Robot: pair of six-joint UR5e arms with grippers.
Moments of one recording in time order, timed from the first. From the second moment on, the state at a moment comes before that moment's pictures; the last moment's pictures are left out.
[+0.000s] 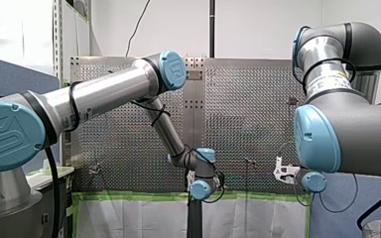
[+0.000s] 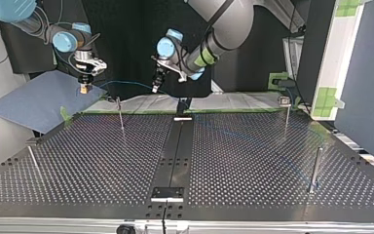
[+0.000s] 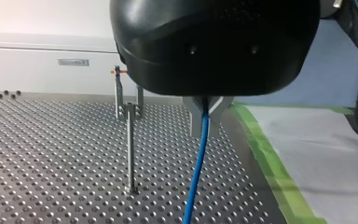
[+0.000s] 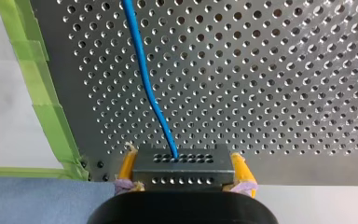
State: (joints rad) left arm -0.75 -2.72 -1.37 -2.26 -1.88 -1.54; right arm 1.57 -0.66 1.85 -1.08 1.34 1.63
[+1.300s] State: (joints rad) left arm -0.80 -2.79 -1.14 -2.34 -1.86 -1.71; right arm 1.51 -0.66 1.78 -1.01 1.38 1.65
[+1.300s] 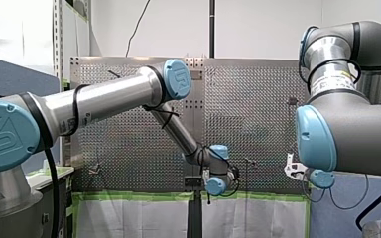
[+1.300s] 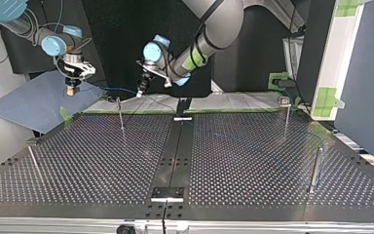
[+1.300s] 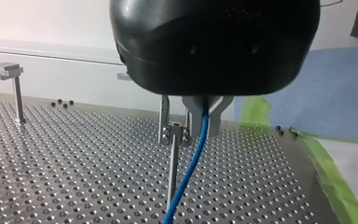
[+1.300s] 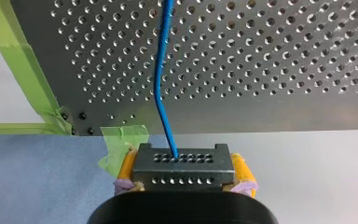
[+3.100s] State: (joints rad) left arm -0.77 -2.84 -1.07 -2.42 -1.86 -1.72; right arm 1.50 -0.65 1.77 -1.00 1.37 1.66
